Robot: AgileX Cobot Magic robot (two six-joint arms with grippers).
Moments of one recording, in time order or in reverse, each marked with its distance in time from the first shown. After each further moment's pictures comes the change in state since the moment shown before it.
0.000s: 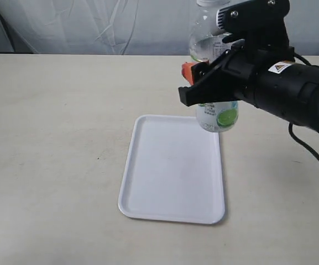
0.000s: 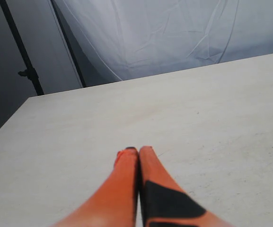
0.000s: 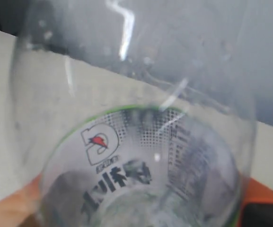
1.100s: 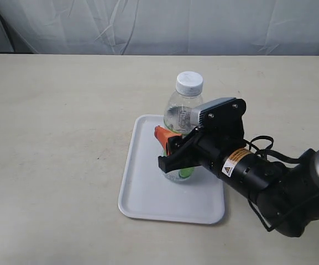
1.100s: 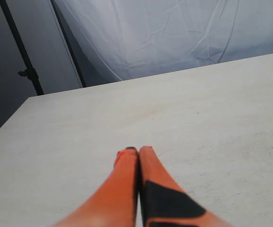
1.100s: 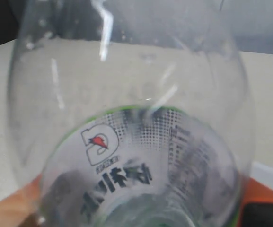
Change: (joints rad) left arm 0.000 0.000 0.000 0.000 0.000 0.000; right arm 0.025 0.539 0.244 -0.719 -0.805 0.898
